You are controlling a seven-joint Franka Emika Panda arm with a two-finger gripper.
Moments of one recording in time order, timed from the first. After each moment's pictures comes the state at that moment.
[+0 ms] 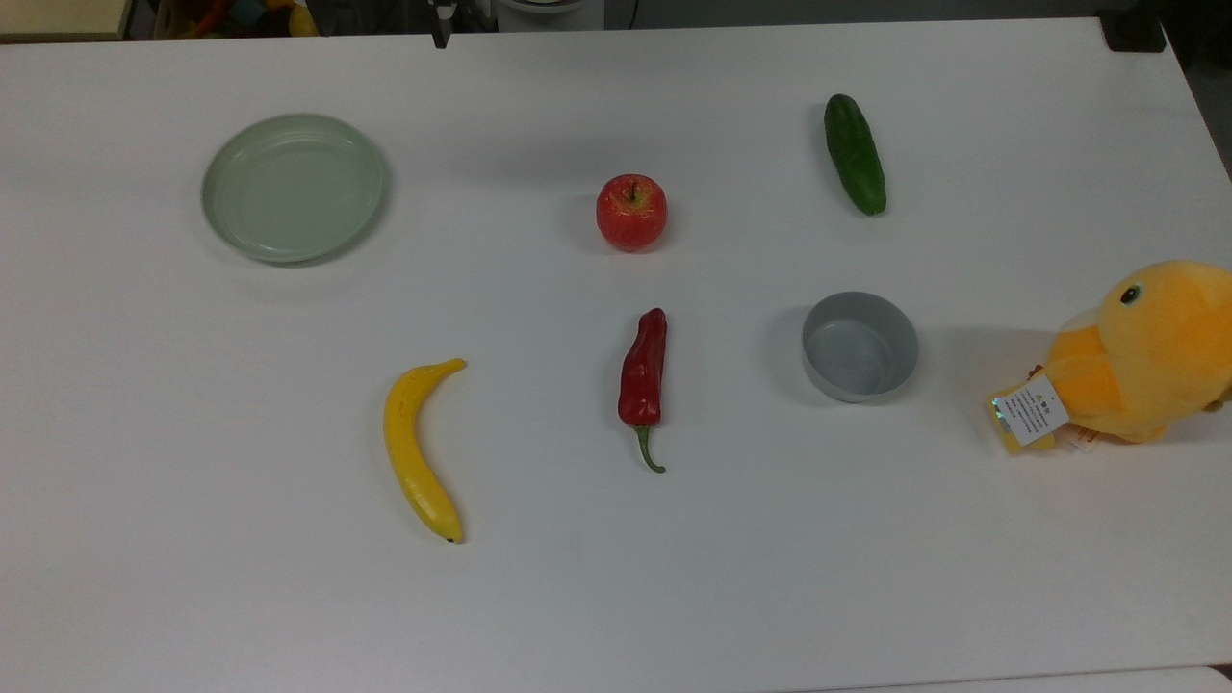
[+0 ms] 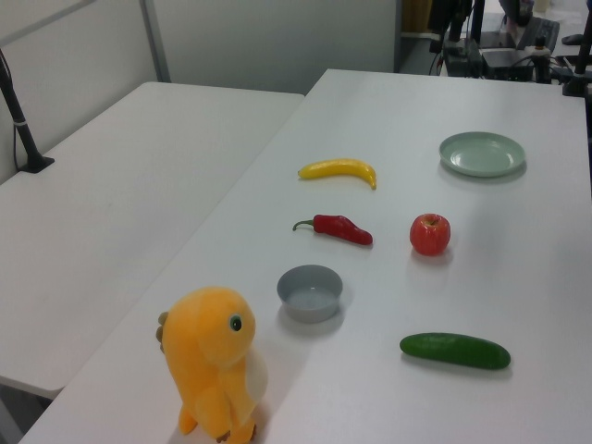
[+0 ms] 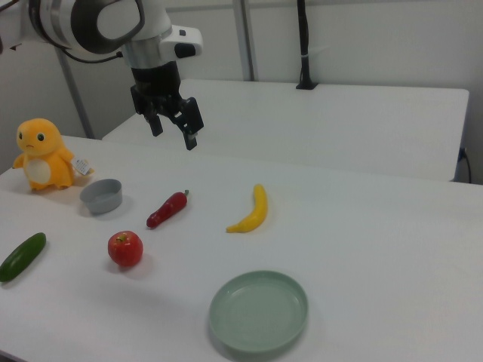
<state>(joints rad) -0.03 0.05 -0.08 -1.54 0.07 1.68 0.02</state>
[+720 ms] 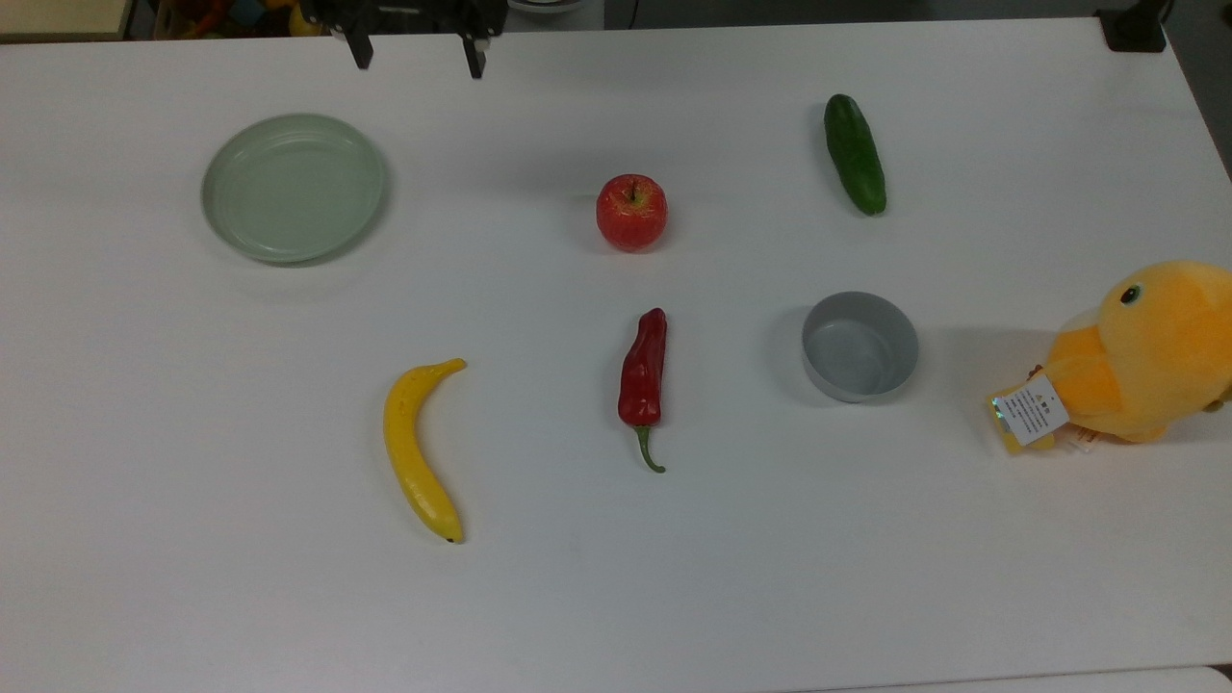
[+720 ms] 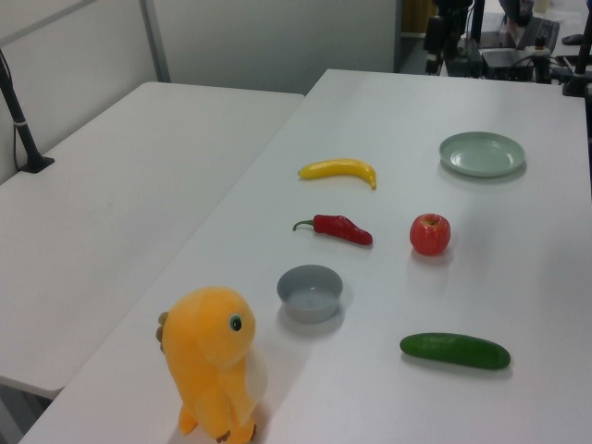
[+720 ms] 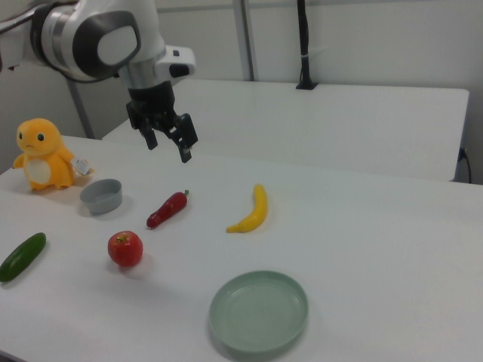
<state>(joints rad) -0.02 0.03 -0.04 -1.65 0.07 1.78 0.02</state>
